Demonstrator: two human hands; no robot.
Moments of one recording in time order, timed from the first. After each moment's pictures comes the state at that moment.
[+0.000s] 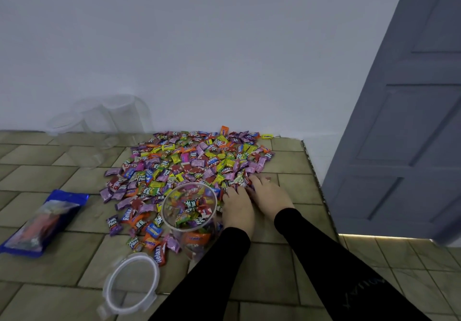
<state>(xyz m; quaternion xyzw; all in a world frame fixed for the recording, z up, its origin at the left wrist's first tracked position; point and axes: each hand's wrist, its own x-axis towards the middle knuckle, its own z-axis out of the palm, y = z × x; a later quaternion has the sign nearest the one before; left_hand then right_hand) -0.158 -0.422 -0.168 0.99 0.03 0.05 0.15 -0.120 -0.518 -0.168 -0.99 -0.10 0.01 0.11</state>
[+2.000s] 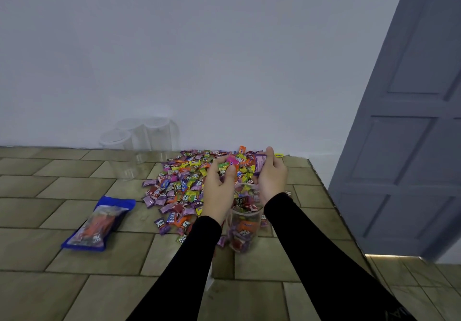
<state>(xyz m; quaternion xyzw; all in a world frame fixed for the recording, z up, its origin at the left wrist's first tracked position) -0.221 -0.285 -0.052 0.71 -0.05 0.16 0.68 -0.186 -0.386 -0.044 -0.63 0.14 -0.23 0.73</state>
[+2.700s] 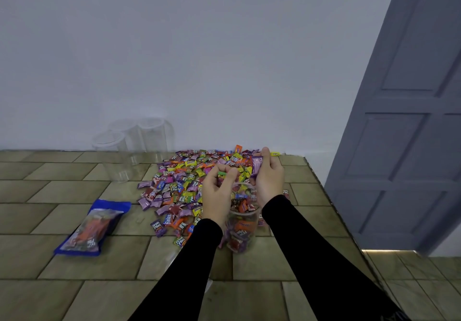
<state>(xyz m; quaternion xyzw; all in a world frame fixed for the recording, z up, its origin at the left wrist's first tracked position) -0.223 -0.289 -0.060 0.63 -0.08 0.15 0.76 -0.199 -0.385 -0.036 -0.58 0.13 -0.21 0.77</state>
